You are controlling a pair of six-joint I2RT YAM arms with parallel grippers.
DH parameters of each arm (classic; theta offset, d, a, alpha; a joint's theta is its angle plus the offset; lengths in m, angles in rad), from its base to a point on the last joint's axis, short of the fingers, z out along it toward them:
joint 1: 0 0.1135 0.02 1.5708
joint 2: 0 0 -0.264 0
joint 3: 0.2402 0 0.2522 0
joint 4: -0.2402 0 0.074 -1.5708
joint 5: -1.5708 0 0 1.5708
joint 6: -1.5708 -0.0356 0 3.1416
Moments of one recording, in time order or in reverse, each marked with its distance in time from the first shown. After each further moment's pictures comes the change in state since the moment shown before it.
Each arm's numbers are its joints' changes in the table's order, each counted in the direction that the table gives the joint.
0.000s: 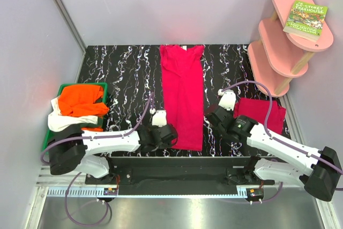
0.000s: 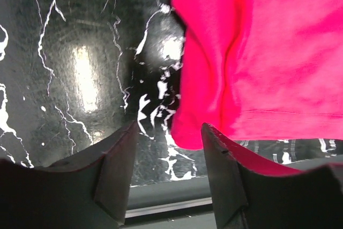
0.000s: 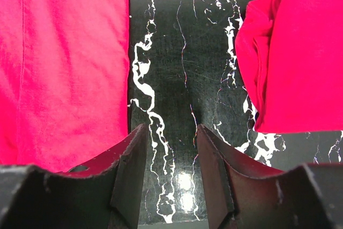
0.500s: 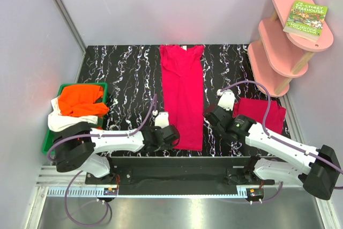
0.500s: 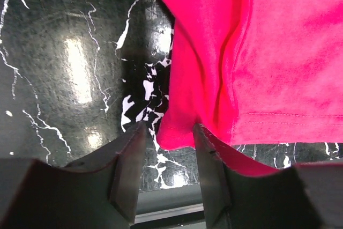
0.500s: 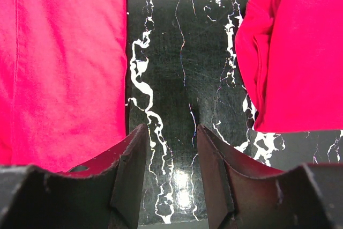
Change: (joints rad) left arm 0.000 -0.074 -0.016 0.079 -0.051 0.015; right arm 0.000 -0.021 0.000 0.000 0.000 0.000
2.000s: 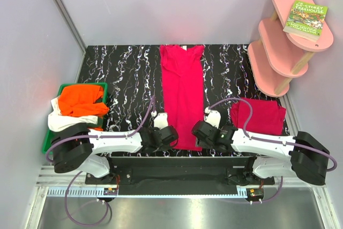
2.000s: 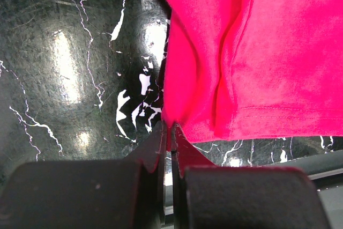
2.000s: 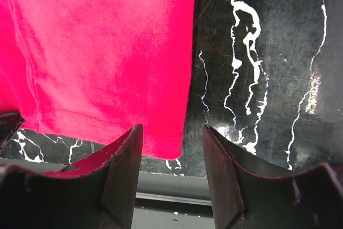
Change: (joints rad) left arm -0.003 0.021 -0.044 0.048 -0.029 0.019; right arm 0.182 -0.146 -0.156 0.156 0.286 -0.311
